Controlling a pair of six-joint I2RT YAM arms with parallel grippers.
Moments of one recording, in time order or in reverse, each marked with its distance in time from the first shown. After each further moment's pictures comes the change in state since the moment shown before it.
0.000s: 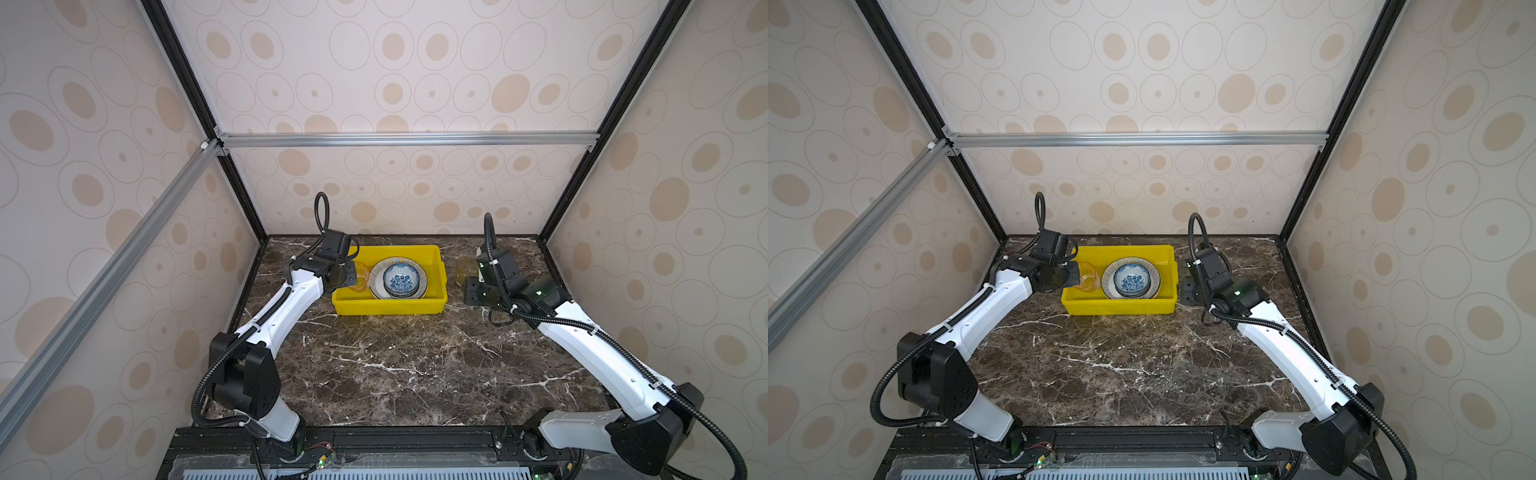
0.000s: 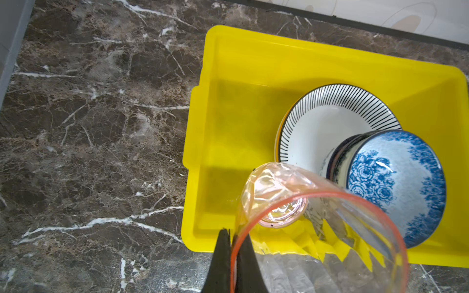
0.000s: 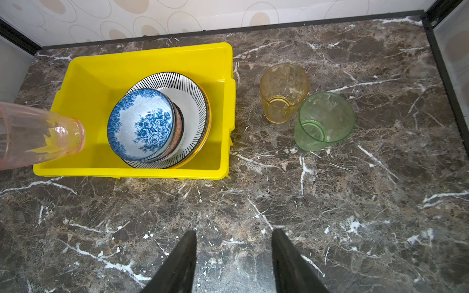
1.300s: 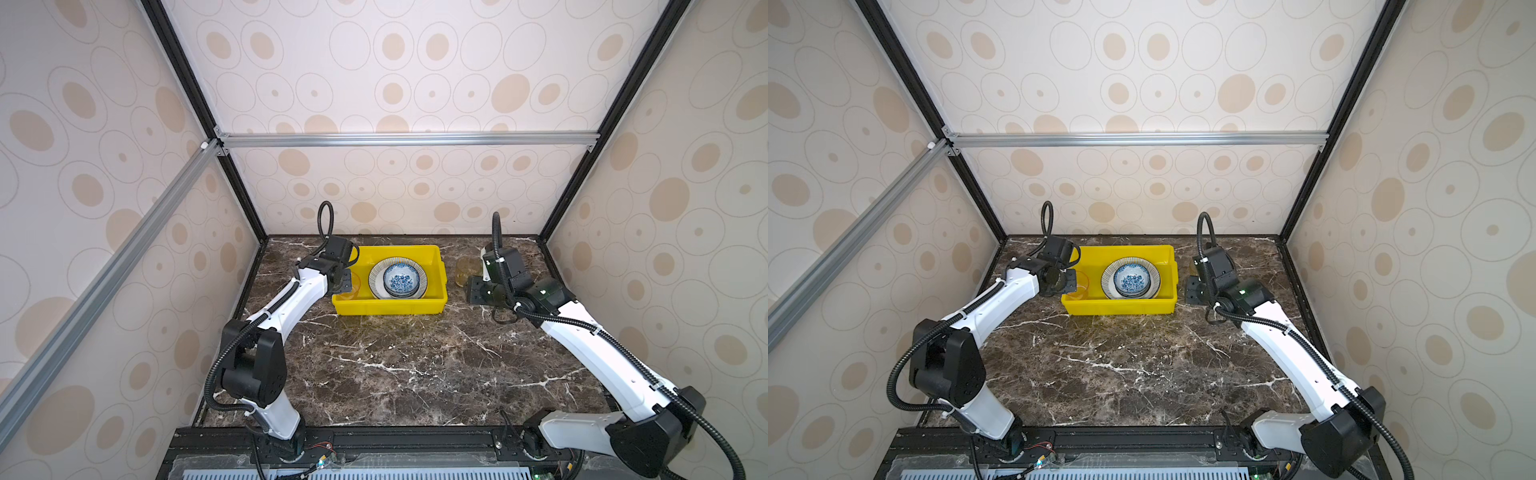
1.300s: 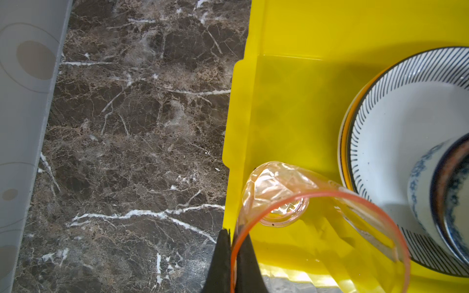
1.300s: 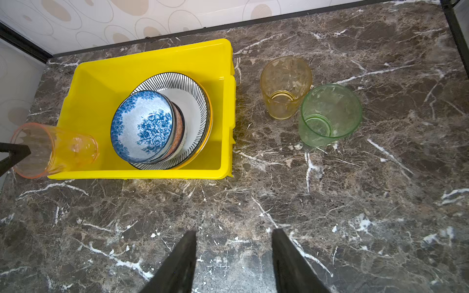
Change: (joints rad) left arm 0.026 0.062 -0.038 -0.014 -0.127 0.047; right arm -0.052 -0.011 -0.016 0.019 -0.068 0.007
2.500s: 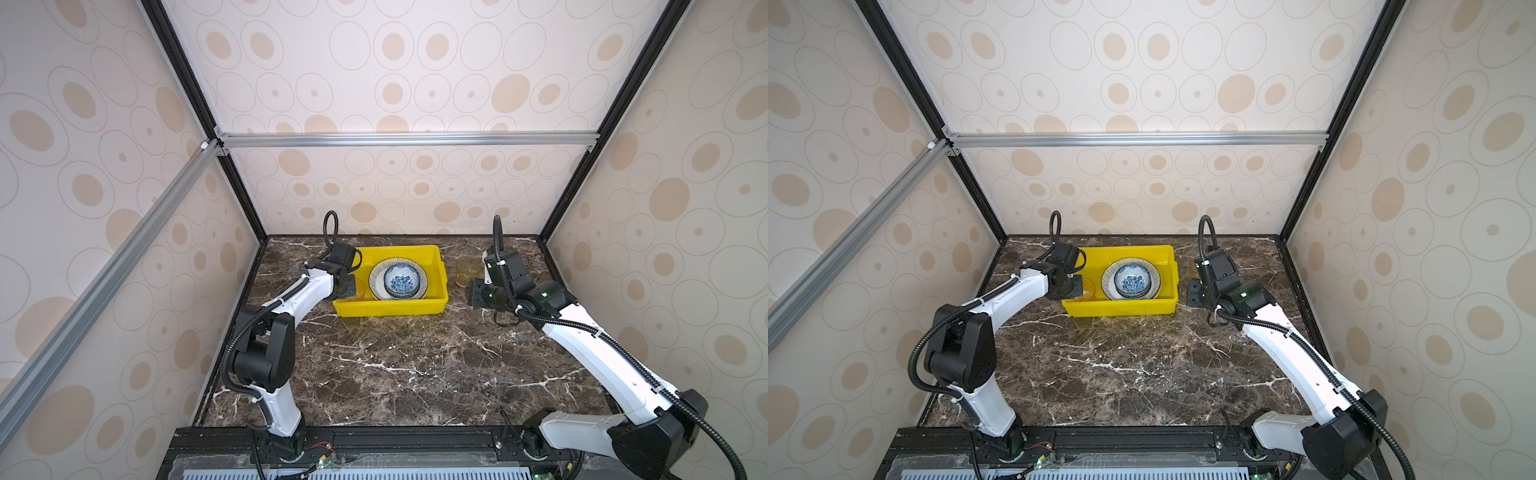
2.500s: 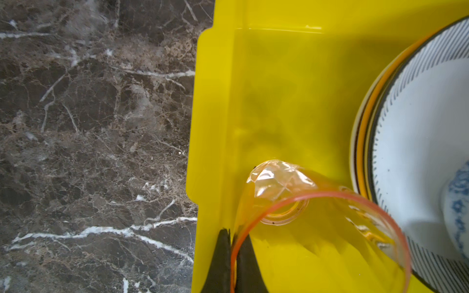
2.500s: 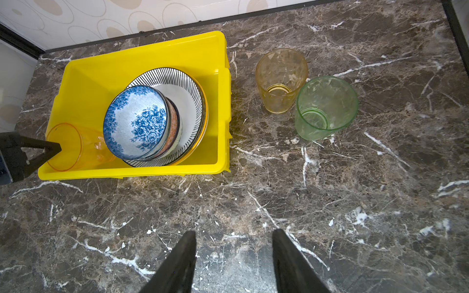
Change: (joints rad) left arm 0.000 0.117 -0.029 0.080 0.080 0.000; right arm -0.008 -0.018 -0.031 -0.005 0.000 0.003
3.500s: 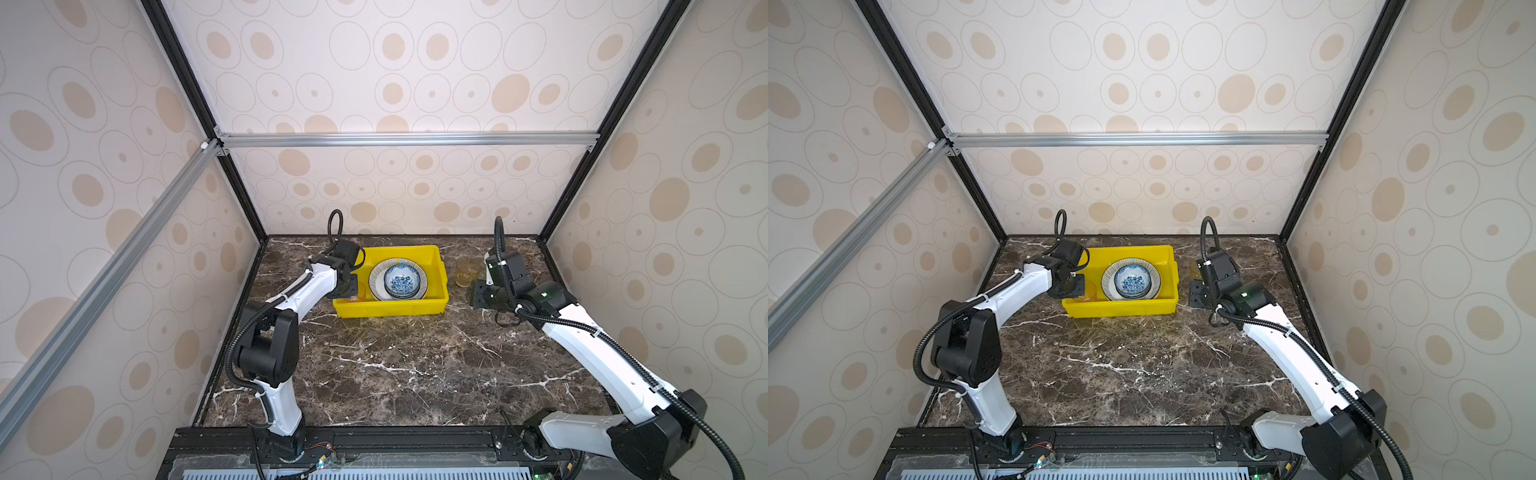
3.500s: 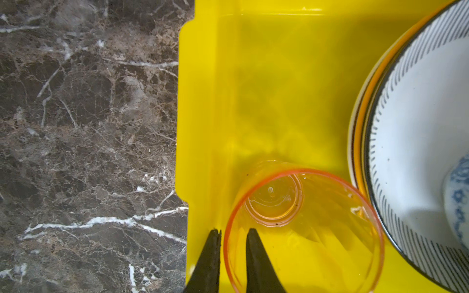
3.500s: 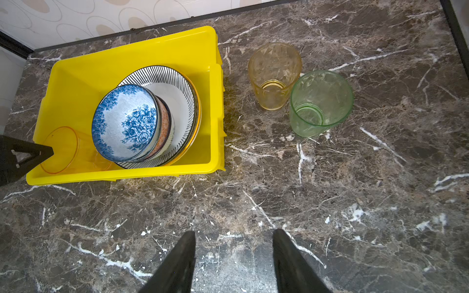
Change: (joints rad) left arm -0.007 0.032 0.091 -0.111 -0.001 0.000; right arm -0.023 0.000 -0.018 0.003 -0.007 -0.003
